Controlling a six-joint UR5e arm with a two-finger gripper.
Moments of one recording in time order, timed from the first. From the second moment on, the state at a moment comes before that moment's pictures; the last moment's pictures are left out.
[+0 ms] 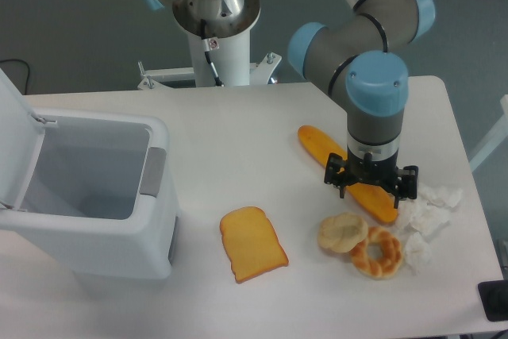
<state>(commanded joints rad) 2.63 -2.04 -1.48 -1.00 1.62 0.92</state>
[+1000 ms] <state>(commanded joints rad) 2.63 -2.11 -1.46 -0.95 1.58 0.92</state>
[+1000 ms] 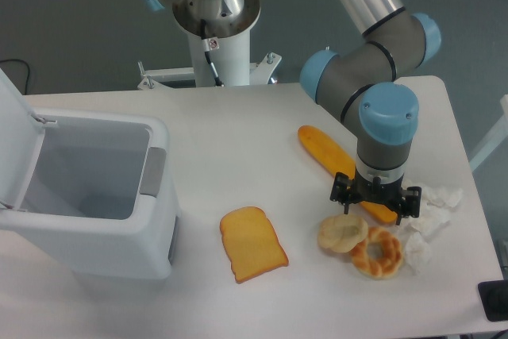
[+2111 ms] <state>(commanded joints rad) 2.61 -2.19 -1.39 -0.94 1.44 0.99</state>
